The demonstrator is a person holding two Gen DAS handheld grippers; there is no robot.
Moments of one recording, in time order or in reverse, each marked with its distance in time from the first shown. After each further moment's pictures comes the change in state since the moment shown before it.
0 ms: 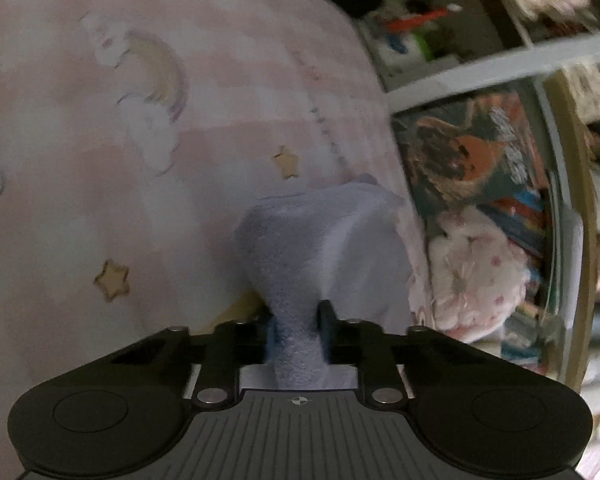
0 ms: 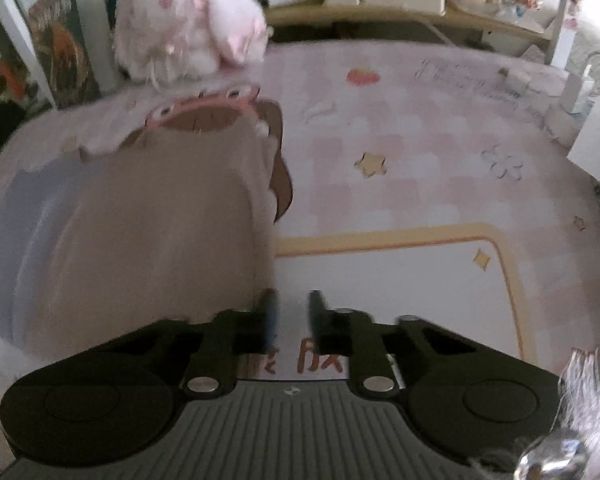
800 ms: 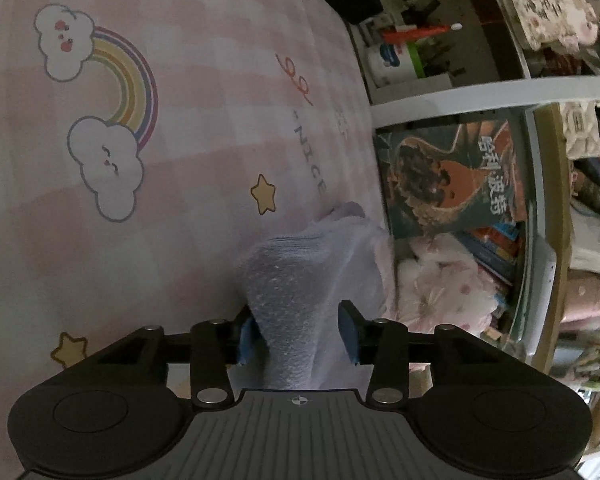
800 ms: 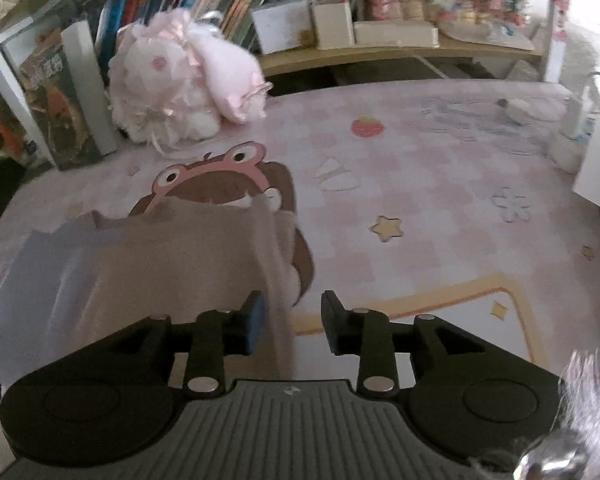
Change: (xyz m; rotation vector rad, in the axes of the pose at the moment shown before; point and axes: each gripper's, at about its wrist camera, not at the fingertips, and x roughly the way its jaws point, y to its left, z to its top) left arm 0.029 0.025 0.026 -0.195 0.030 -0.127; right arm -0.008 0.010 0.032 0.104 -0.122 0.035
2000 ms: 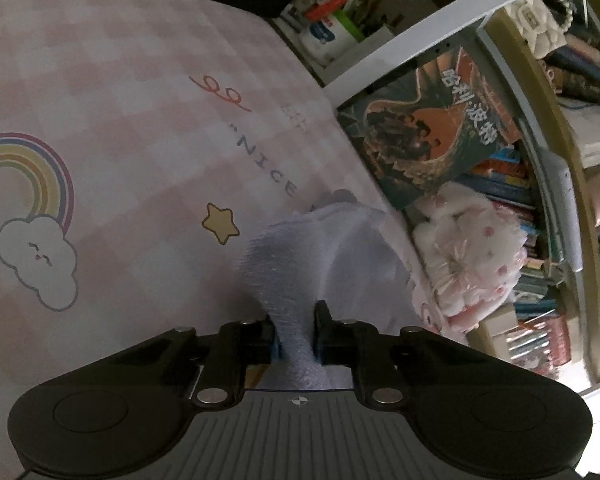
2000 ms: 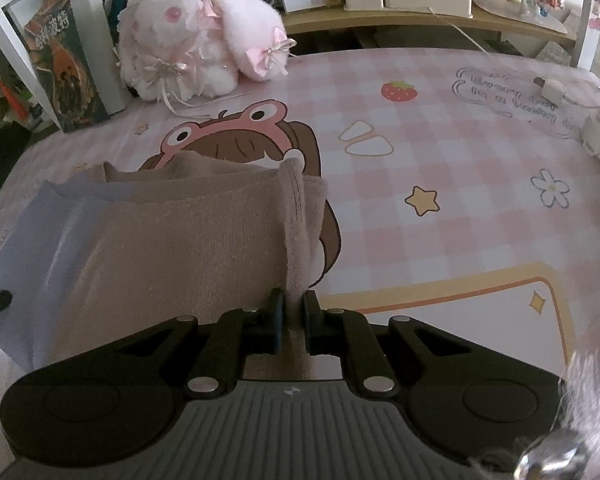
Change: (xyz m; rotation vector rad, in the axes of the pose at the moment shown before) left arm 0.010 -0.037 -0.001 0.388 -0.026 0.089; right arm 0.023 0.006 -0.006 -0.030 0.072 0.047
